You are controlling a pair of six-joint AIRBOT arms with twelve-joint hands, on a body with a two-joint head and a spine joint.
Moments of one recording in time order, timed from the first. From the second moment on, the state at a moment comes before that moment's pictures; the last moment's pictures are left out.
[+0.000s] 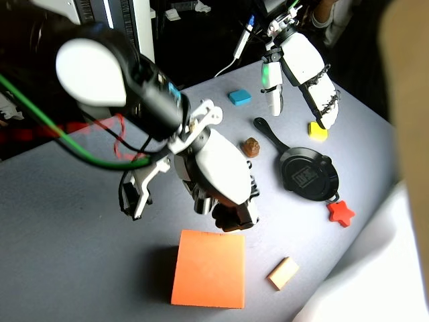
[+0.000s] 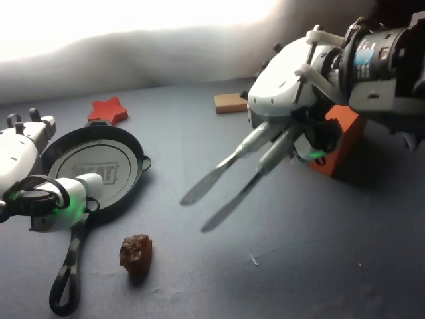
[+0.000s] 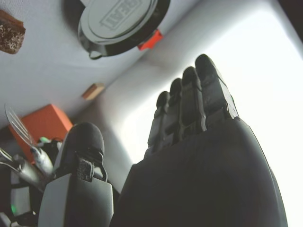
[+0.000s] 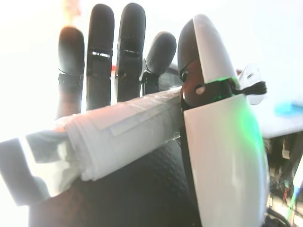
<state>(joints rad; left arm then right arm) 0.47 -0.75 0.46 -1.52 -1.18 1.97 -0.04 -1.25 1.03 -0.73 -0.55 -0.55</state>
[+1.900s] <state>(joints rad) 0.47 -0.76 0.42 -1.67 -1.63 1.96 -0.20 -1.50 0.87 -1.22 -1.05 0.36</state>
